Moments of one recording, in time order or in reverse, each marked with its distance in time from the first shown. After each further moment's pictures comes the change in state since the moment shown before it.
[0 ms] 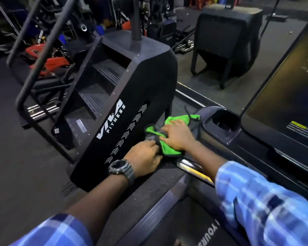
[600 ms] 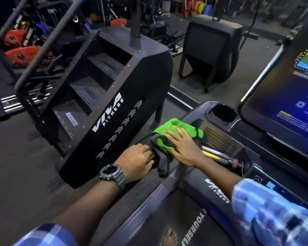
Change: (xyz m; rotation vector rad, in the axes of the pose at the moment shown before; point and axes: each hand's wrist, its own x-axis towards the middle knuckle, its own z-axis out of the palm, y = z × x) left_hand -0.119 -0.041 0.001 -0.048 0.067 0.086; right_hand -0.093 -0.079 0.012 0.093 0.107 -0.139
